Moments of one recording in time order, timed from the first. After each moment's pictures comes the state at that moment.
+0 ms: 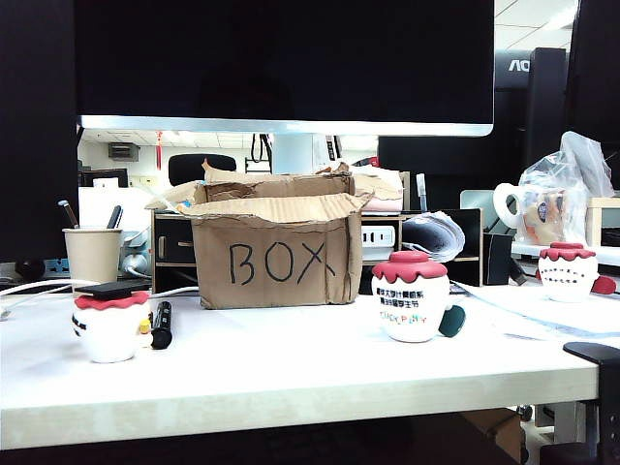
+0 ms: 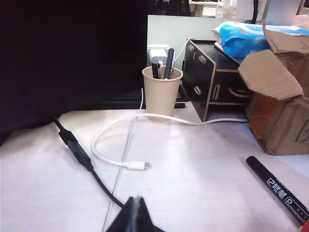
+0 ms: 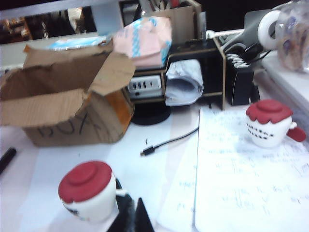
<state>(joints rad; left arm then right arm) 0.14 0.00 0.01 -0.04 0.13 -0.06 0.55 0.05 0.07 -0.02 0.28 0.15</state>
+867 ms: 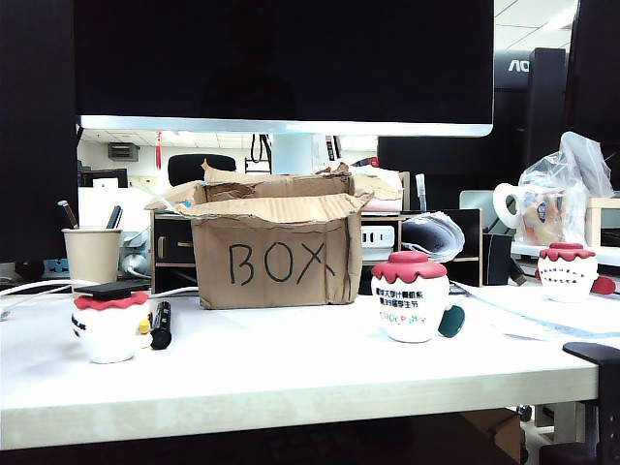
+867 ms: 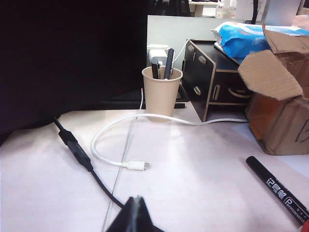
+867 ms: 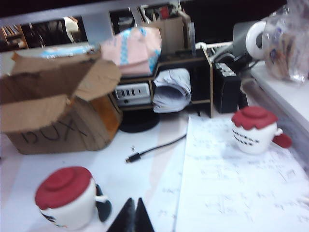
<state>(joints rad) 0.14 0.00 0.01 -0.04 0.13 -0.06 0.30 0.00 0.01 0.02 0.05 0.13</state>
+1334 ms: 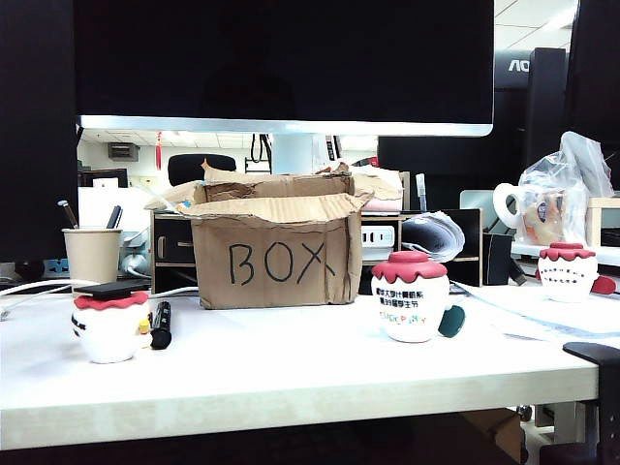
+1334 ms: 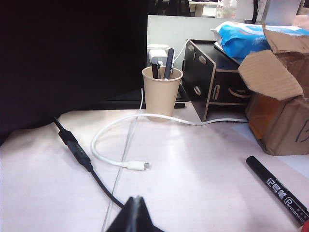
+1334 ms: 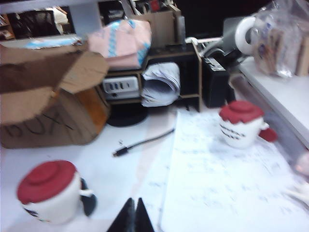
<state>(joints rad) 0.14 0.00 0.01 -0.04 0.13 -0.06 0.26 0.00 0.01 0.00 0.05 0.10</state>
